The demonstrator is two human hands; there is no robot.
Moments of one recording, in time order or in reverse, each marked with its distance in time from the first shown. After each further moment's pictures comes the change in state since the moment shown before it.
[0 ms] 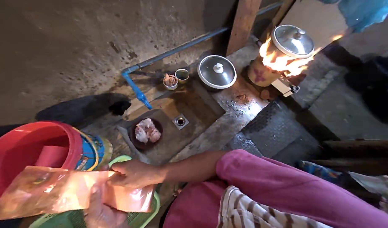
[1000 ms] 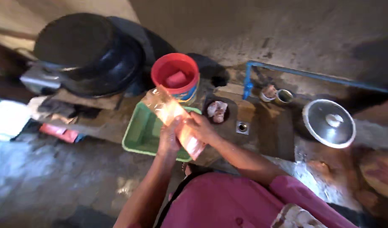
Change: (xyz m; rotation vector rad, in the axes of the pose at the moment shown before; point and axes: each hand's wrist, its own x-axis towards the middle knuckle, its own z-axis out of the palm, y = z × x) left_hand -0.030 0.029 -0.029 -0.225 0.412 -0.041; right_hand 0.013 -0.023 0.044 -0.146 -0.284 0.096
